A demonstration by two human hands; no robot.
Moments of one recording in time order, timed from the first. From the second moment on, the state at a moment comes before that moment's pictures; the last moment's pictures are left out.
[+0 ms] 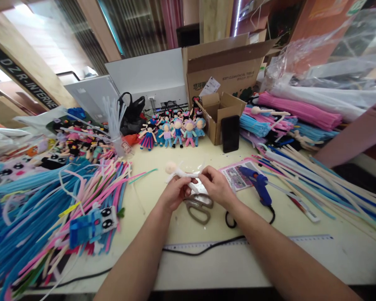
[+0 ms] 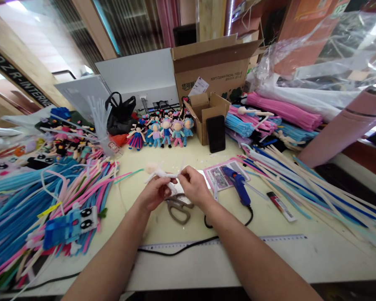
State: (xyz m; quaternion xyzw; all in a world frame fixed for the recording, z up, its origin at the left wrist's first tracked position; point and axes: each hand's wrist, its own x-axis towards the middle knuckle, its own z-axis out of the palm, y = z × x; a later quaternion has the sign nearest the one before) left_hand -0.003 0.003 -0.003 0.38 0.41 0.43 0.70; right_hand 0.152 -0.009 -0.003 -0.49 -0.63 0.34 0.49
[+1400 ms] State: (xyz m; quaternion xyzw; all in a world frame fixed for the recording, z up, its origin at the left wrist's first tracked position) left_hand 0.012 -0.007 0.000 0.32 0.41 0.49 0.70; right_hand 0.152 -0.018 0.003 -0.42 -0.74 0.18 0.49
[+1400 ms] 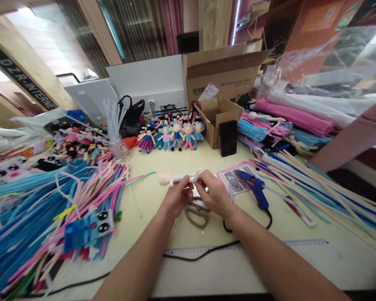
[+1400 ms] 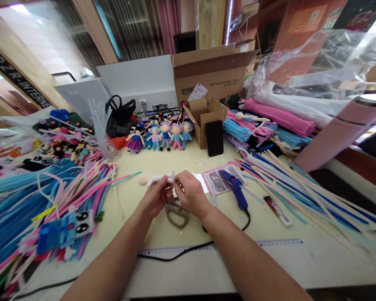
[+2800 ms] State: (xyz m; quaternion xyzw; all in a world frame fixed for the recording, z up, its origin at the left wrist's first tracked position) left_hand 0.004 -0.010 0.003 0.40 0.33 0.34 0.79; right_hand 0.161 -0.015 0.005 -0.43 -0.74 0.10 0.51
